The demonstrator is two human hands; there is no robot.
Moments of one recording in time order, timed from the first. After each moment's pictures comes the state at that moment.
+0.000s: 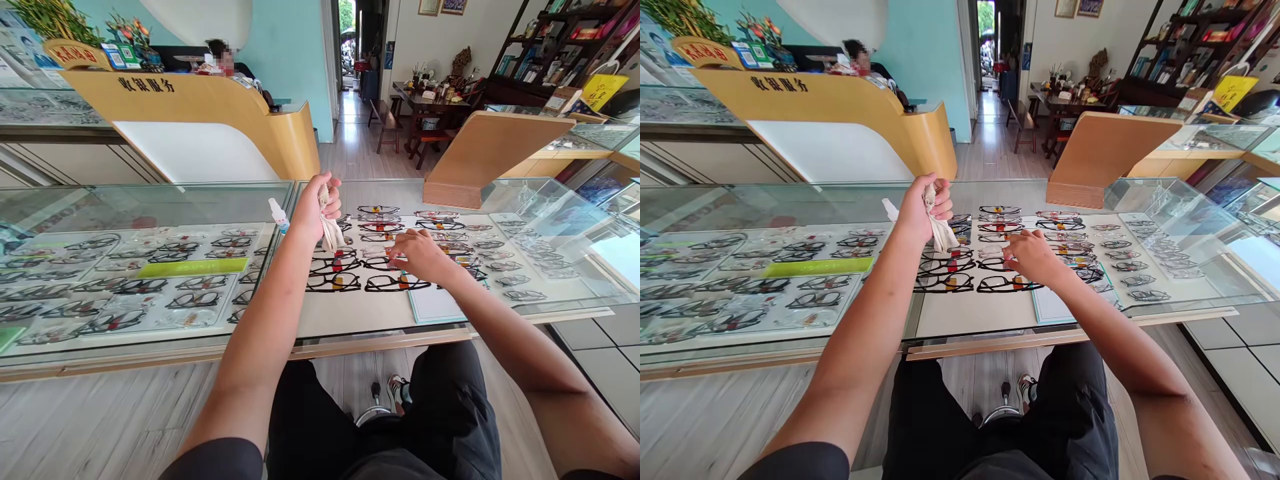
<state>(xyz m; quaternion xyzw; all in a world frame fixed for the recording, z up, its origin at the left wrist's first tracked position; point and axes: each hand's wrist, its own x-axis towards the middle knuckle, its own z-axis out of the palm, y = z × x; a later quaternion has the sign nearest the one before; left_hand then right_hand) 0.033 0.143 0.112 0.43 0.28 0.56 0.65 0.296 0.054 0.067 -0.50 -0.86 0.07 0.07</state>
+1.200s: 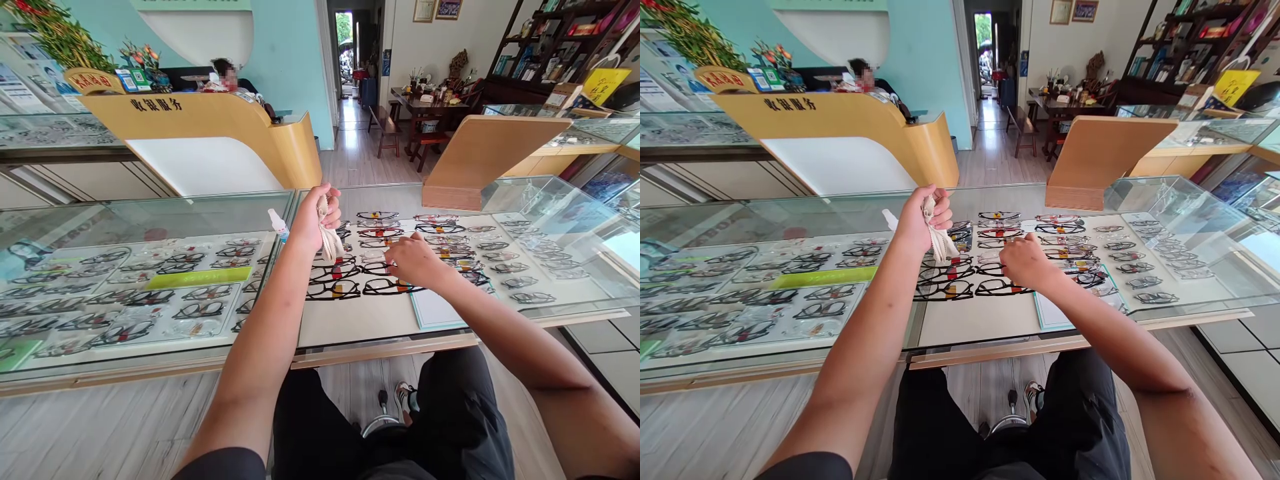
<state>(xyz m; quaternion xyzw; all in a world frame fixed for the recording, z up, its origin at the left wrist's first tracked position) 0.035 0.134 0.118 0.43 0.29 0.54 0.66 0.268 0.055 0.084 -0.52 -0.85 0.02 -0.04</state>
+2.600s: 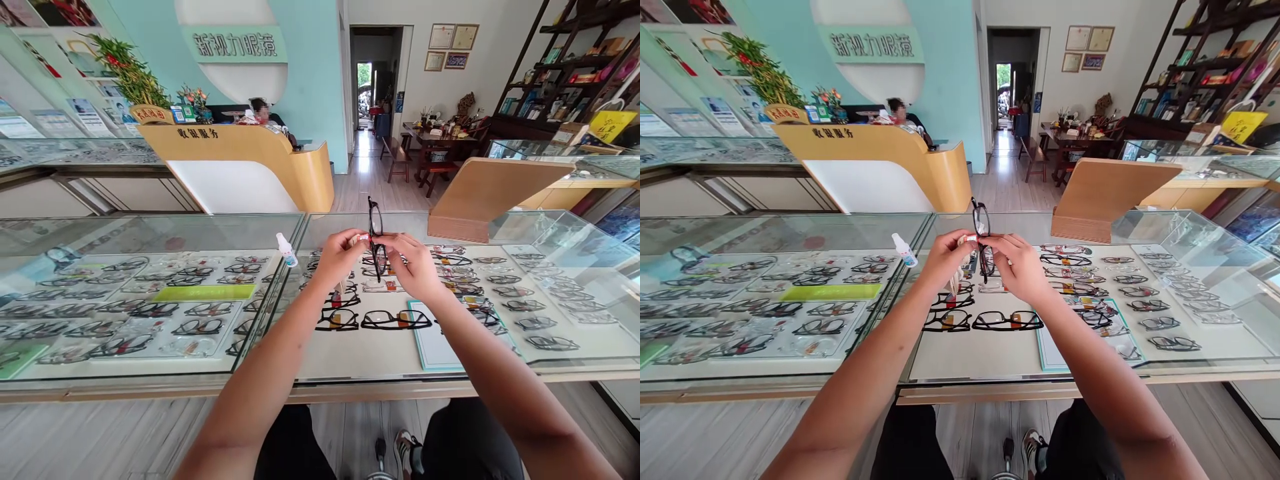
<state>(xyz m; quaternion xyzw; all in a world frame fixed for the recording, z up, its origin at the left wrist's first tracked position) 0.062 0.112 0.100 0.64 0.42 0.50 0.39 0.269 0.092 0.086 -0.29 -0.82 0.06 0.50</state>
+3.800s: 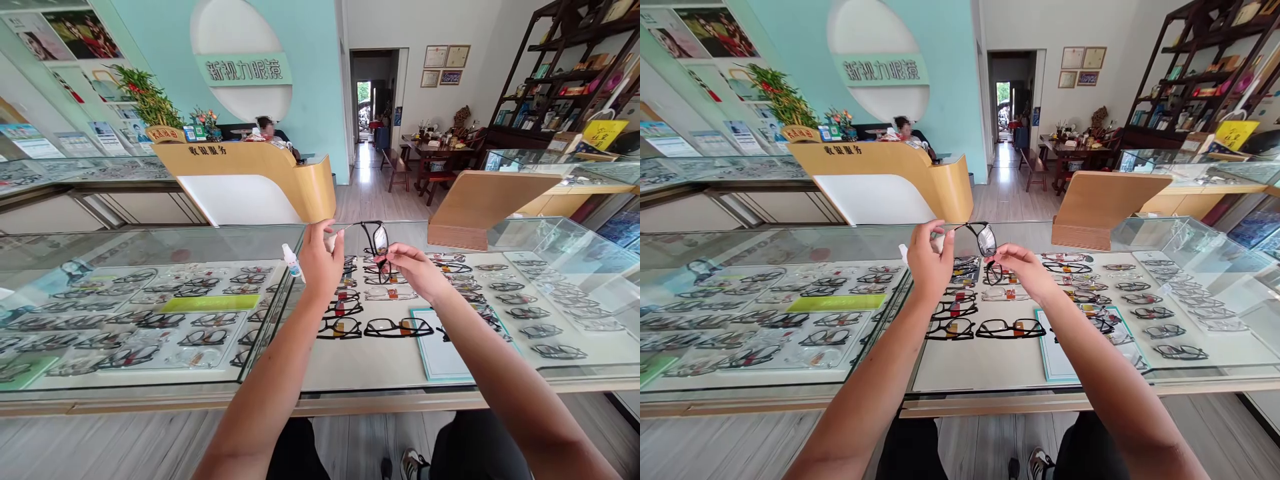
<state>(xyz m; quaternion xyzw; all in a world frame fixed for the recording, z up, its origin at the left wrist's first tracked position) 0.039 0.120 0.092 0.64 0.49 0.58 -0.12 0.270 0.102 0.083 -0.30 -0.54 0.61 0.50</state>
